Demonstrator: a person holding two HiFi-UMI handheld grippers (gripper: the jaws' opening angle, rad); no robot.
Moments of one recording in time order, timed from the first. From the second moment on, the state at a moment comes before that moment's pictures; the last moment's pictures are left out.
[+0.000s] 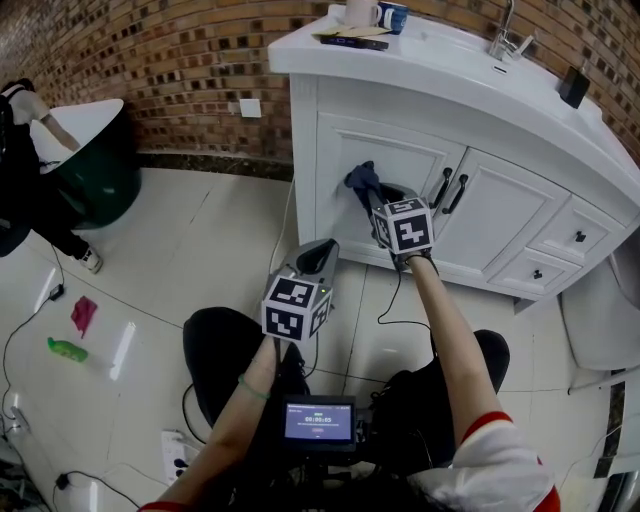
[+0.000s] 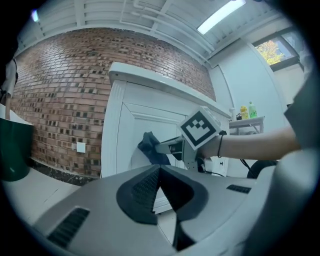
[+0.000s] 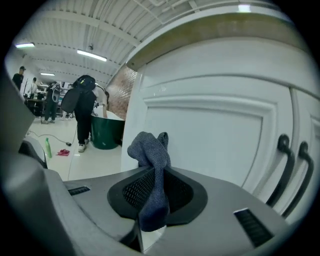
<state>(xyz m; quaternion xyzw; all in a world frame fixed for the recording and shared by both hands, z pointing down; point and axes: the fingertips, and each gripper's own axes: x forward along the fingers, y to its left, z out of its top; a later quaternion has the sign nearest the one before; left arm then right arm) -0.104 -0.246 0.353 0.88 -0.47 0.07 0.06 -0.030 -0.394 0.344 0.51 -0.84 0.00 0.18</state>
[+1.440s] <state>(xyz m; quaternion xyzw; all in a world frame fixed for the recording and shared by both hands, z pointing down) -0.082 -0.263 0.401 0.88 -0.46 0.09 0.10 -0.002 -0.384 0.414 0.50 -0.84 0.09 0.17</state>
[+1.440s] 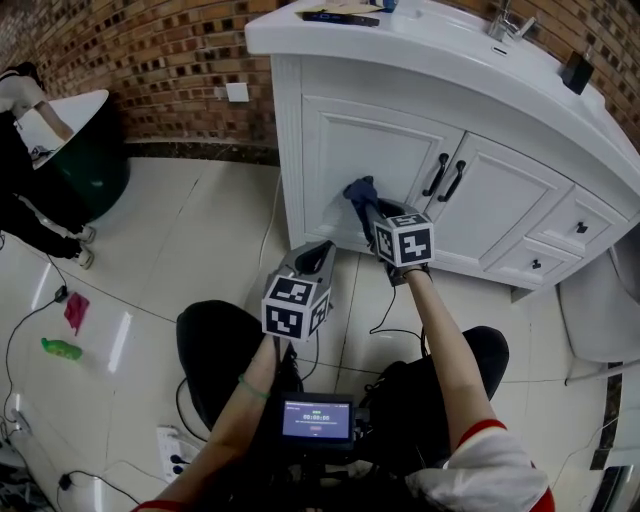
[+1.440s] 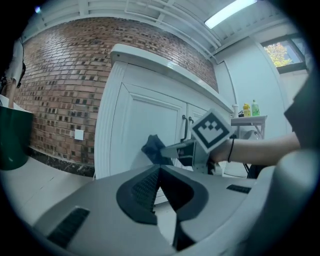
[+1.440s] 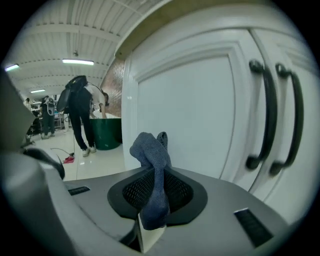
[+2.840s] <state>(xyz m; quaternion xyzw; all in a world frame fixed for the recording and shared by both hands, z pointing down) -0.058 -0.243 0.392 0.89 -0.44 0.10 0.09 0.042 -0.364 0.427 0.55 -0.81 0.09 0.20</state>
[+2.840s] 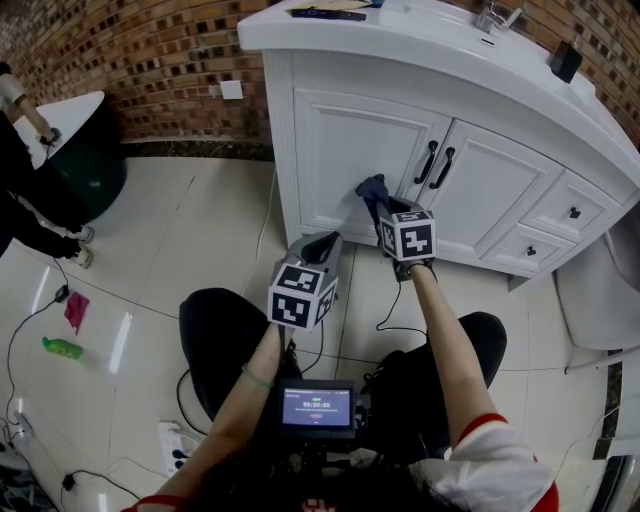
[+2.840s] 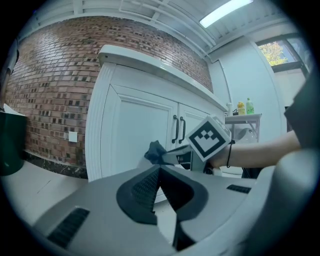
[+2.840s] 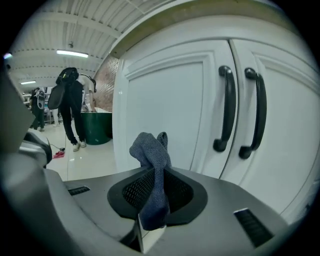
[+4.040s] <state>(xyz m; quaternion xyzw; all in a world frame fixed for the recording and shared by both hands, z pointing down) -0.074 -0.259 0.424 0.88 -0.45 0.10 0.13 0.037 -0.364 0.522 0.53 -0.79 0.17 0.24</state>
